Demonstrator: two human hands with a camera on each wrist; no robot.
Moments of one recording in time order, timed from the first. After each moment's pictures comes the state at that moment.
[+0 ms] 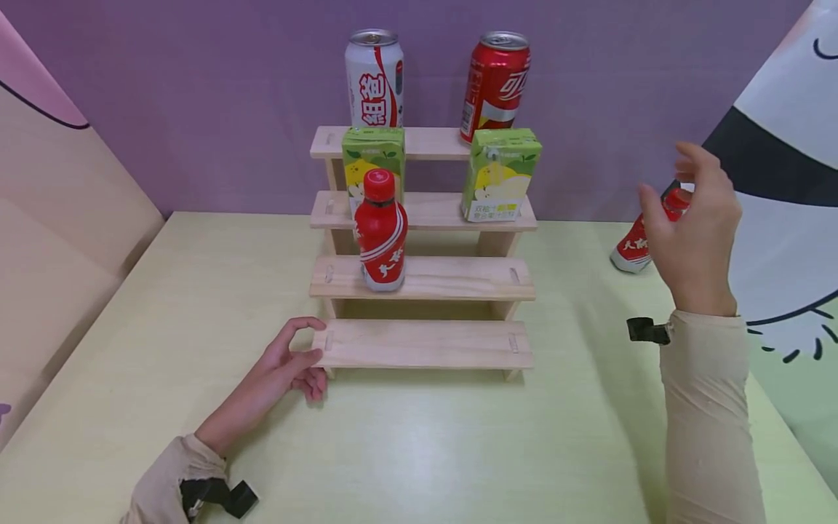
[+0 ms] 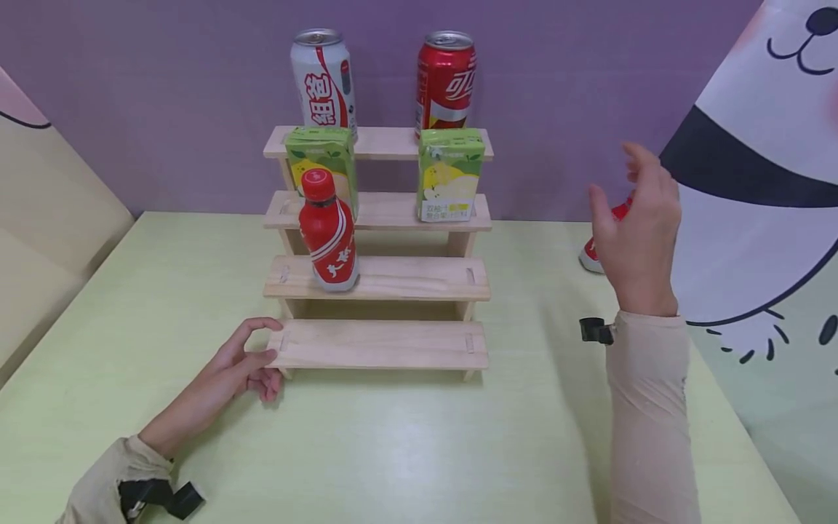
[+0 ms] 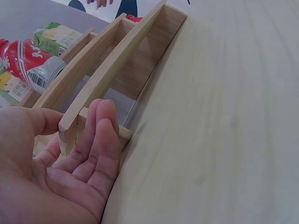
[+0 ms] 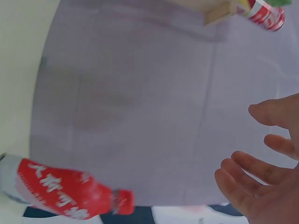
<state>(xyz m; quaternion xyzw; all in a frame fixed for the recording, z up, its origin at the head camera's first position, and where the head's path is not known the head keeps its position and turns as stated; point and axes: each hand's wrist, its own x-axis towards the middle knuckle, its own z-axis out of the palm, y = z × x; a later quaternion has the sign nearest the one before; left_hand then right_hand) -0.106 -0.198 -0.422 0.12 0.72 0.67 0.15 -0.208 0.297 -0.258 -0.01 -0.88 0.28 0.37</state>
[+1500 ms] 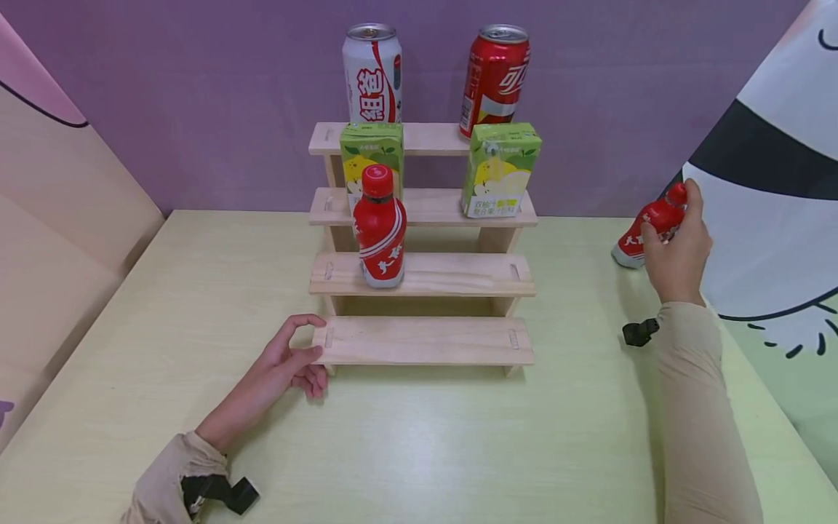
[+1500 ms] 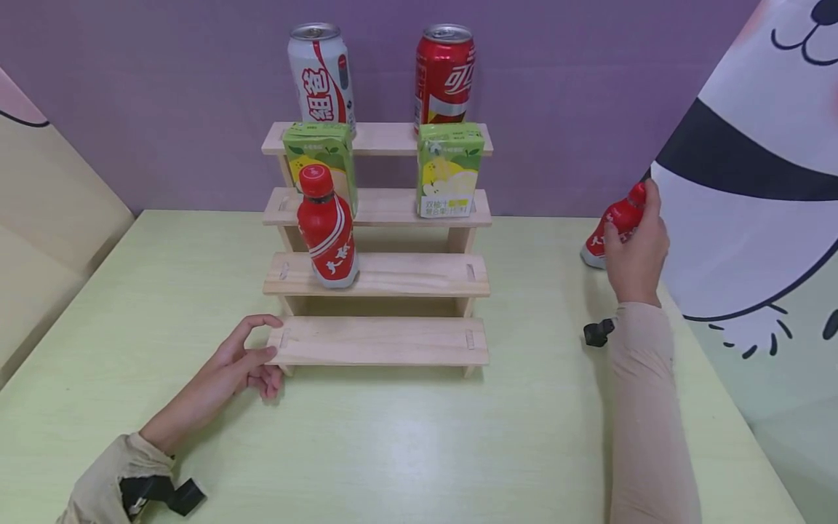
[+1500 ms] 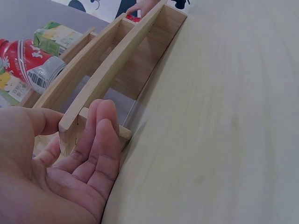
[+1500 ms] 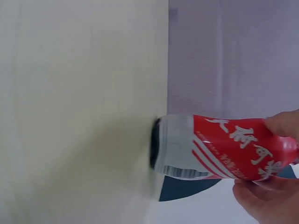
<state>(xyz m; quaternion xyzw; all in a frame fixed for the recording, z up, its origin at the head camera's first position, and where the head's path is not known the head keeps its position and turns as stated) -0.106 -0.197 -0.420 0.11 0.72 0.67 0.15 -0.275 0.382 -0.351 -0.11 -0.89 0.37 0.24</state>
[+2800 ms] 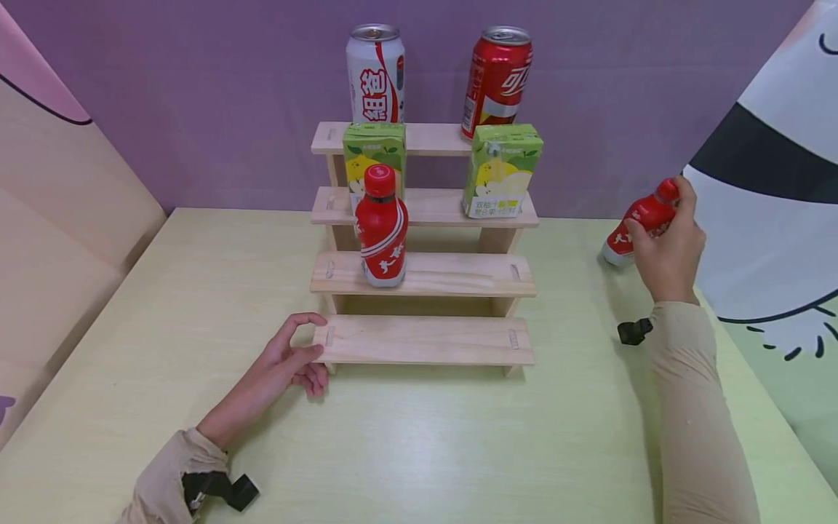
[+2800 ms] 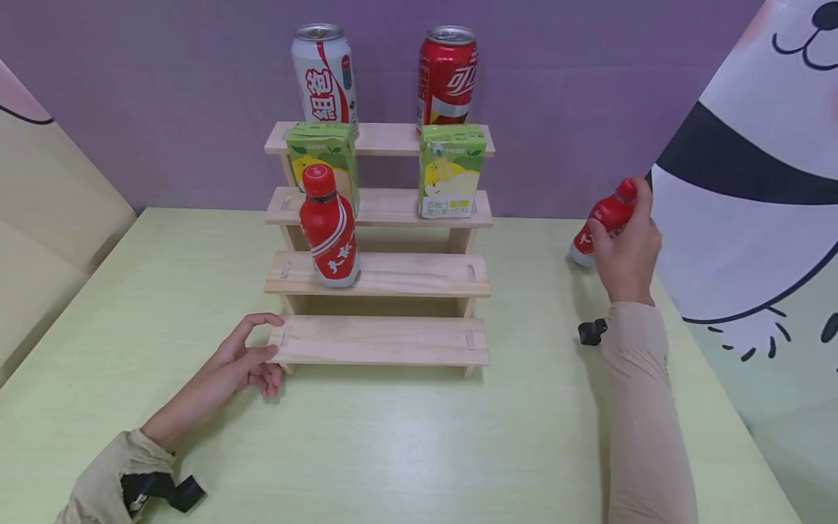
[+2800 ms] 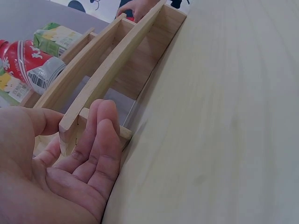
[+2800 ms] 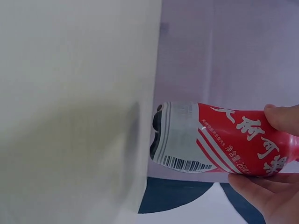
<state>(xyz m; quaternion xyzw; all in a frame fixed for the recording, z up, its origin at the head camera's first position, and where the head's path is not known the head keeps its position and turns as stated) -0.107 -0.198 -0.422 0.12 0.72 0.67 0.15 -0.271 0.362 -0.343 -0.07 -0.89 0.36 0.27</state>
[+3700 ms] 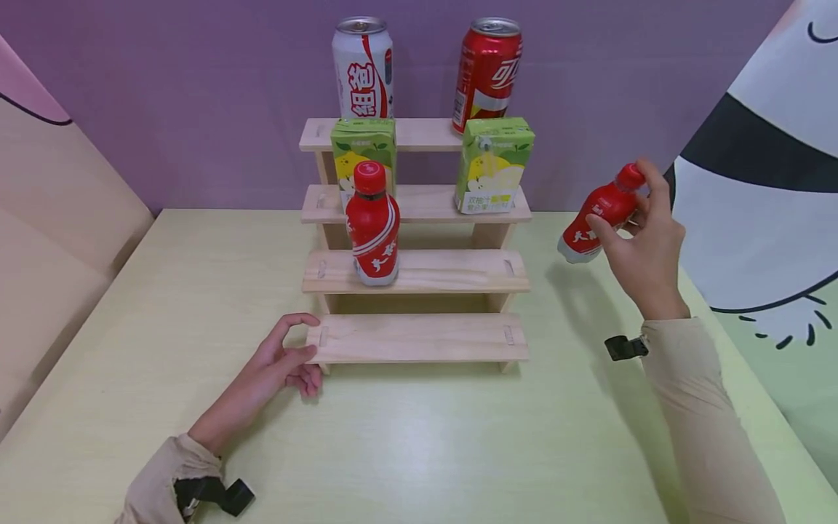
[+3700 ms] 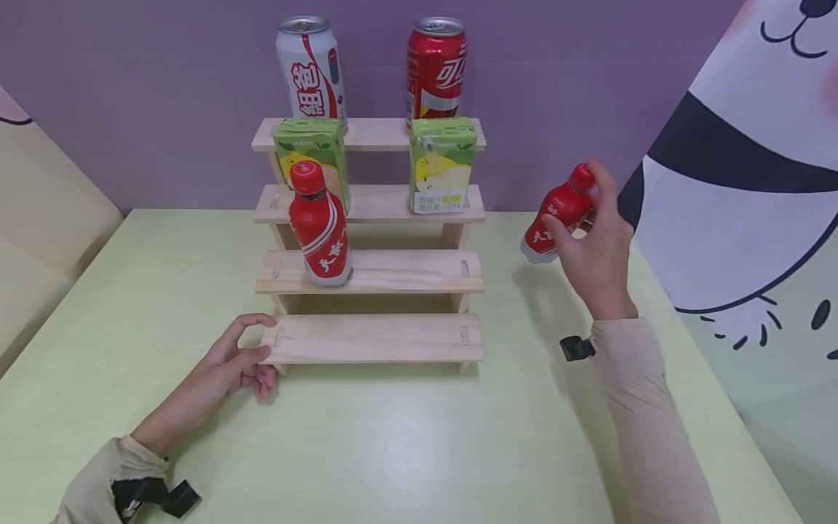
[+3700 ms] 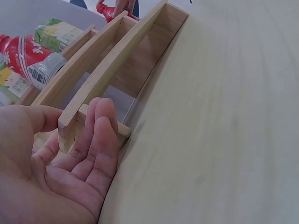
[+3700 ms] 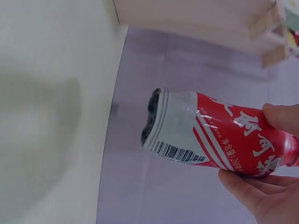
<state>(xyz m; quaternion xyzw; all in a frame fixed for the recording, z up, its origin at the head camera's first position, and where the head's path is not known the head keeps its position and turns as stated) -0.108 -0.200 -0.422 0.13 0.71 0.67 0.15 -0.220 0.298 -0.307 0.04 -0.88 0.37 0.29</state>
